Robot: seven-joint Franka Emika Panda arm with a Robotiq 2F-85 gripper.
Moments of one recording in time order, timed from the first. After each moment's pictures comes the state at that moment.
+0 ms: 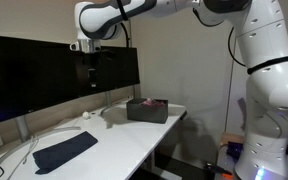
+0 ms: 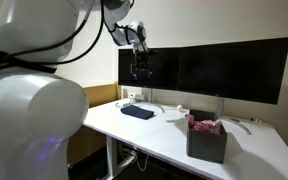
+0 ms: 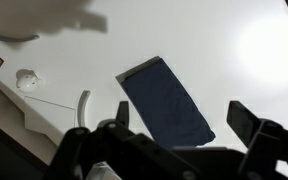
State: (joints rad) arm 0.17 0.31 0.16 -1.54 -0.17 1.96 -0.55
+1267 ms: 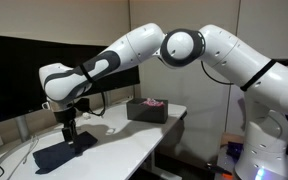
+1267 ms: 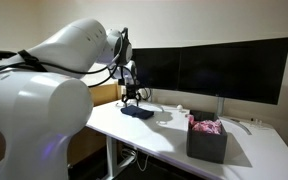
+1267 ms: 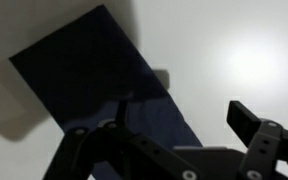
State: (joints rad) arm 0.34 0.91 0.15 -1.11 -0.21 1.94 -0.43
